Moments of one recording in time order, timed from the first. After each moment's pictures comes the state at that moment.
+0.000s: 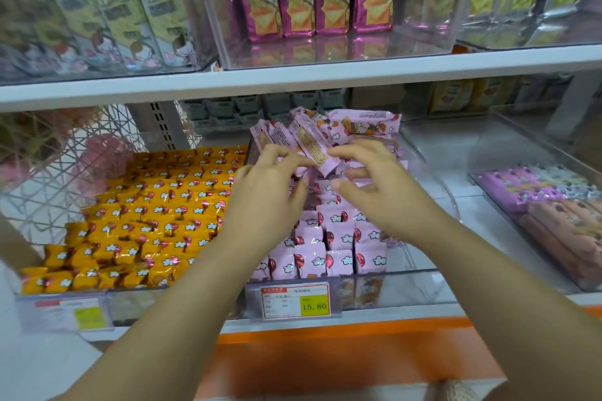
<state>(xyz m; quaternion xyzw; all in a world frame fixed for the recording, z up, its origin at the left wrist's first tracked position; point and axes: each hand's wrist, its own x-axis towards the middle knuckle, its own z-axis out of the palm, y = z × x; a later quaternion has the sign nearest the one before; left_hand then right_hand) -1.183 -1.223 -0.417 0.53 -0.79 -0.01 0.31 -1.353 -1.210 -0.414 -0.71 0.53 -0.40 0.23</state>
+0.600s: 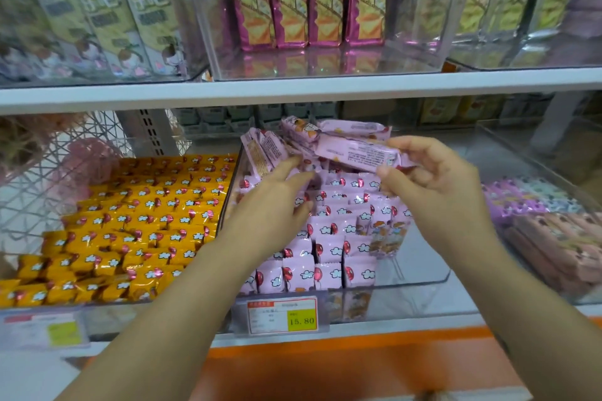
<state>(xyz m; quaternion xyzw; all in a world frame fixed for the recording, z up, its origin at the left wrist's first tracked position) -1.192 -1.238 -0.422 0.52 -0.83 -0.06 0.20 -1.384 -1.190 -0.405 -0.58 0.45 -0.63 0.27</state>
